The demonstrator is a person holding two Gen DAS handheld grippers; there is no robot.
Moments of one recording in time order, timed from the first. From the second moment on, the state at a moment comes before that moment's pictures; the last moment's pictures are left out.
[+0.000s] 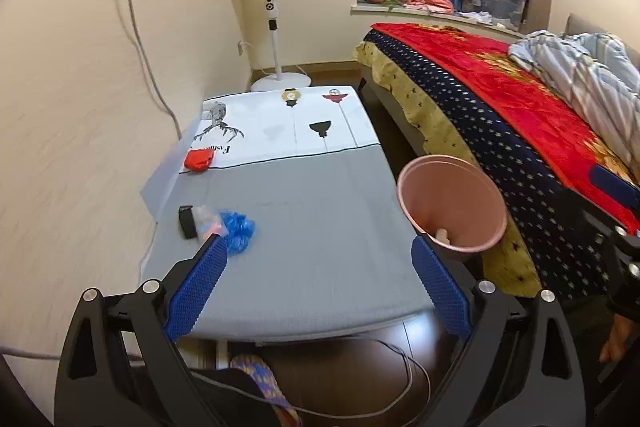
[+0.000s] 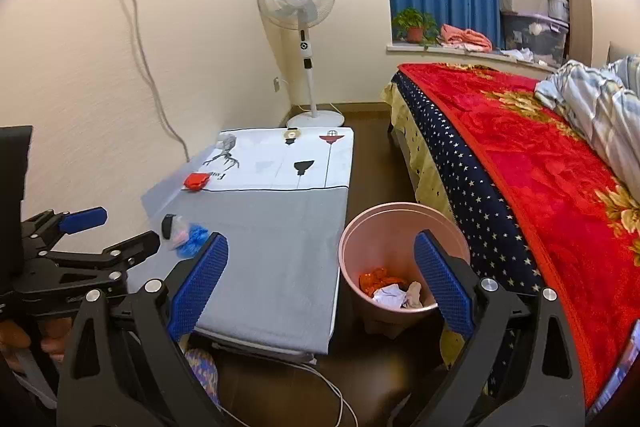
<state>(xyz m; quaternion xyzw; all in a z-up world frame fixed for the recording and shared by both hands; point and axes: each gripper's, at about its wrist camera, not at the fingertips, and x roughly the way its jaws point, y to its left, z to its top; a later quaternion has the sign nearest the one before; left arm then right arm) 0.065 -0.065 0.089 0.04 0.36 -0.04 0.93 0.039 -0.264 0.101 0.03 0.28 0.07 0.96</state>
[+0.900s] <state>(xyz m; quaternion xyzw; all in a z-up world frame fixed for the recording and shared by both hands) 0.147 0.086 0.088 0.03 0.30 0.20 0.93 0.184 -0.131 0.021 0.02 0.29 0.14 0.95</state>
